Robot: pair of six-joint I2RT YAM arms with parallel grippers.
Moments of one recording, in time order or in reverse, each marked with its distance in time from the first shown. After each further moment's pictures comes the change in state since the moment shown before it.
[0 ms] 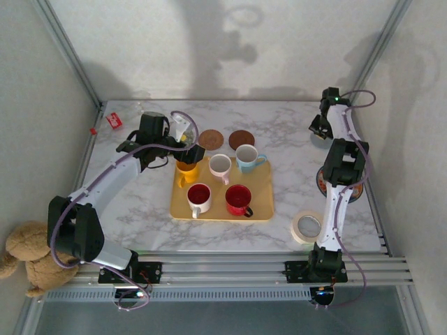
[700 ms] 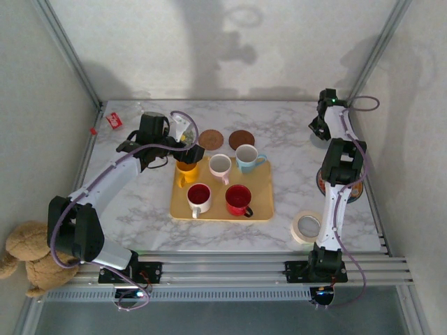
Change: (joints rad) left arm 0.000 0.000 0.000 -0.004 -0.019 0.002; right arm 0.005 0.031 0.004 0.038 0.051 0.254
